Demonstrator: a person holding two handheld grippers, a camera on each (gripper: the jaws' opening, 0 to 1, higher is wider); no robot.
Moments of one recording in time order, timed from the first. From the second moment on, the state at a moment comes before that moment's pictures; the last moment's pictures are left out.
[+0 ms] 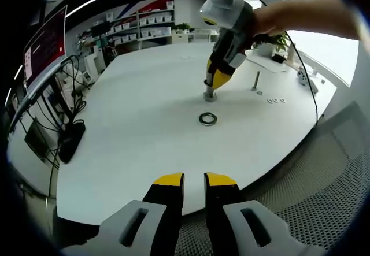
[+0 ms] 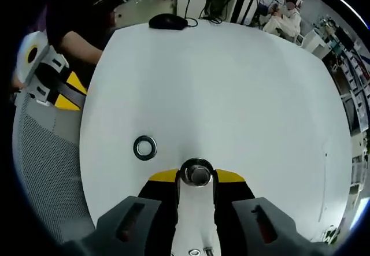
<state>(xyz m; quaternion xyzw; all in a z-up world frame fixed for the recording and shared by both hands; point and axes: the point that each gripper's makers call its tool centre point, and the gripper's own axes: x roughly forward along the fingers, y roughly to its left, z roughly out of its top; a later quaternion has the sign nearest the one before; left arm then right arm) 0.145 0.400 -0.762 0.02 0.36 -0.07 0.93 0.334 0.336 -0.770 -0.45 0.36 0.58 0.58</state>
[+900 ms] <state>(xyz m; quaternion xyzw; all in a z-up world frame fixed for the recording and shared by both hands) 0.145 0.400 -0.763 0.02 0.37 -0.07 0.93 0.339 0.330 -0.786 -0.52 0.39 0.58 0.49</state>
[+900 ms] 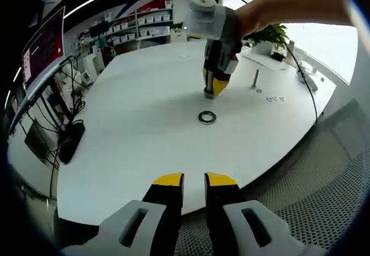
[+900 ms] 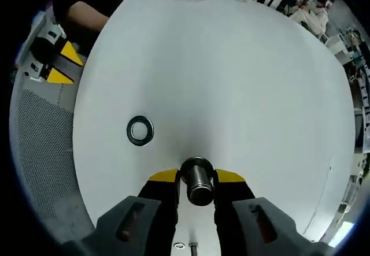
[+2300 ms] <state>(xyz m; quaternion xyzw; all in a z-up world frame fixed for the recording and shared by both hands) 0.145 0.401 -0.761 0.01 0.36 -0.06 0.93 0.301 0.314 -0.733 -0.31 0.32 0.58 0.68</state>
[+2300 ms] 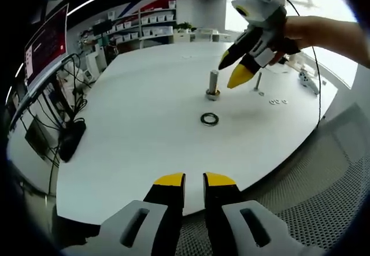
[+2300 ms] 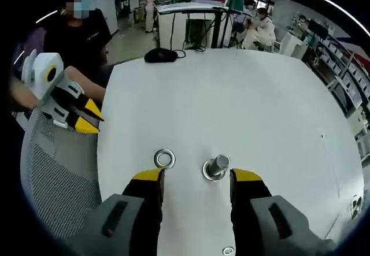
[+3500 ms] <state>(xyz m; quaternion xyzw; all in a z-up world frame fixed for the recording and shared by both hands) 0.147 0.403 -0.756 0.00 0.35 -0.06 0.94 0.234 0.304 -0.785 -0.32 0.38 0.58 0.65</state>
